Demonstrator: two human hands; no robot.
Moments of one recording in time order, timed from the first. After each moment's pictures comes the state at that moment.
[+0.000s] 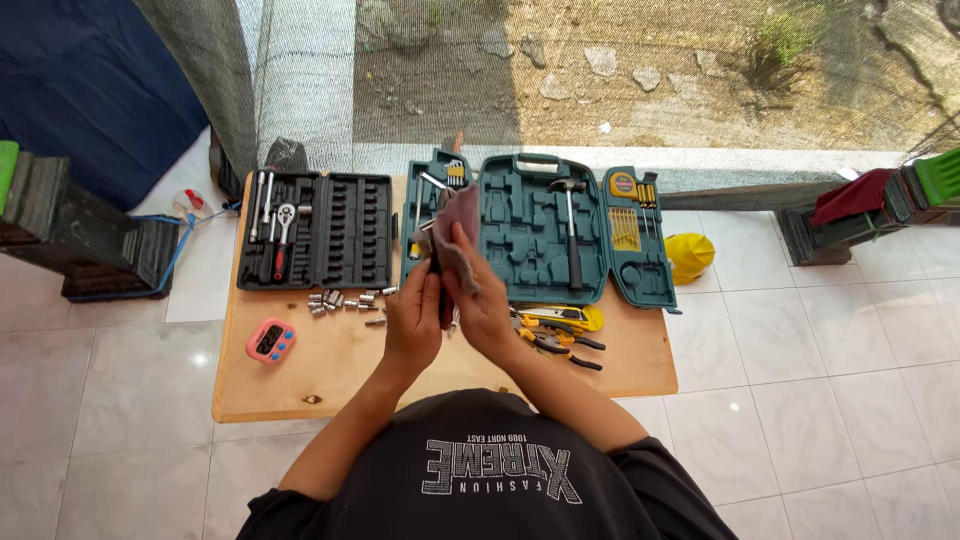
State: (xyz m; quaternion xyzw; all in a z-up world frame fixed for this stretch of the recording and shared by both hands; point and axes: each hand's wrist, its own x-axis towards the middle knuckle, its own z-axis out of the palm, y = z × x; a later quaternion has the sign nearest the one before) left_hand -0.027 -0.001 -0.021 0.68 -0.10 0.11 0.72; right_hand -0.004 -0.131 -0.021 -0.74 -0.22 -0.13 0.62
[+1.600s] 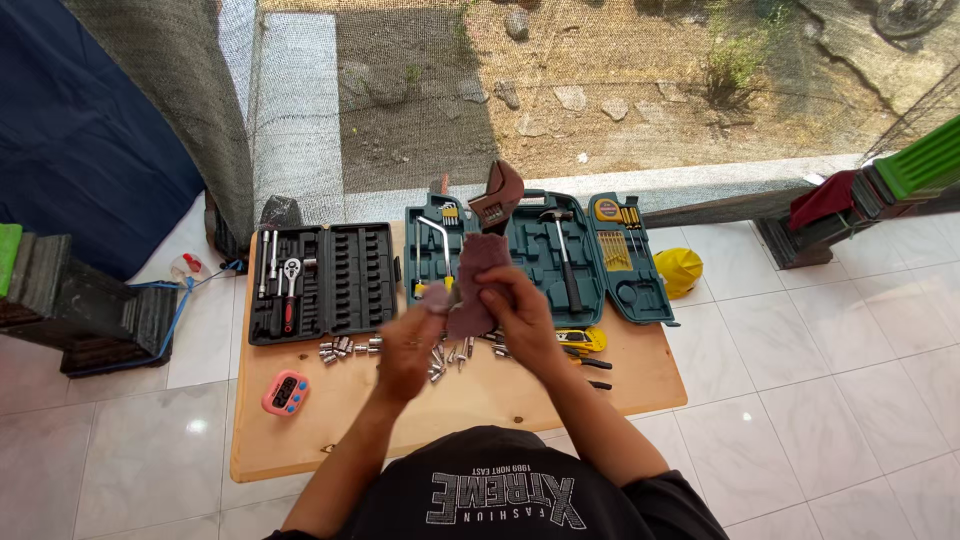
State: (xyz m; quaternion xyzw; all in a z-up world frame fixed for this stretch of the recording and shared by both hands) left_hand -0.007 0.040 -0.030 0.70 -0.24 0.21 0.64; right_hand -0.005 -0.160 0.016 -0.73 -0.19 -0.13 0.64
